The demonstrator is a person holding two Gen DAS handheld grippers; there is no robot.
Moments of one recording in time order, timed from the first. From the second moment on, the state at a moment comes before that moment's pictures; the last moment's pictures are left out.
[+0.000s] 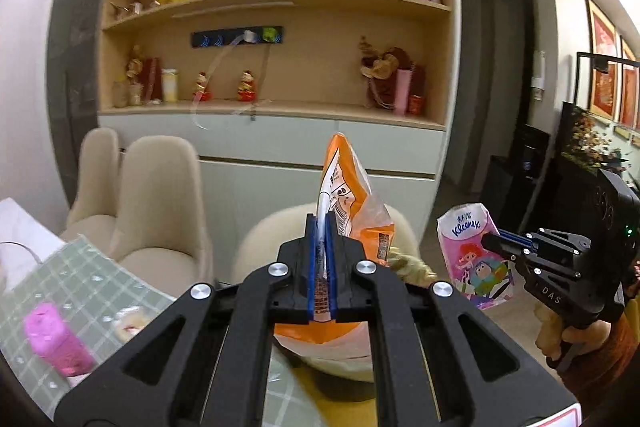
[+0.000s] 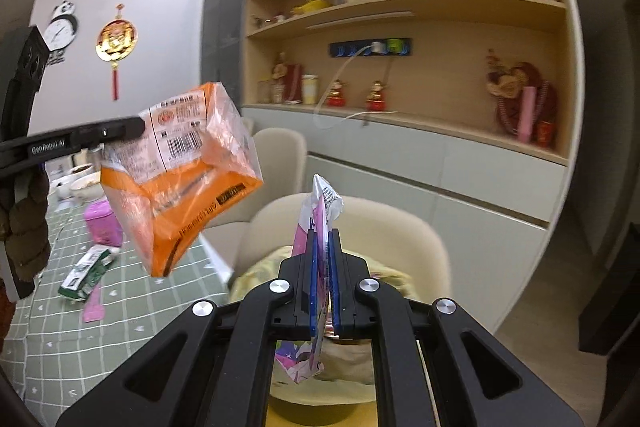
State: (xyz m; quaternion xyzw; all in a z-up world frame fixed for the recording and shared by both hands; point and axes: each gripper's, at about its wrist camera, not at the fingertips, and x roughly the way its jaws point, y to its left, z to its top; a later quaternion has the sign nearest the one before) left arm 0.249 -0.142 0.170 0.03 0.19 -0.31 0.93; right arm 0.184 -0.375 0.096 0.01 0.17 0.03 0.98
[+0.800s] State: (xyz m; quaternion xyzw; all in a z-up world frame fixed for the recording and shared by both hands) left arm 0.368 -0.283 0.038 0.10 0.37 -0.32 0.87; right arm 0.202 -0.439 0.064 0.04 0.20 -0.03 0.98
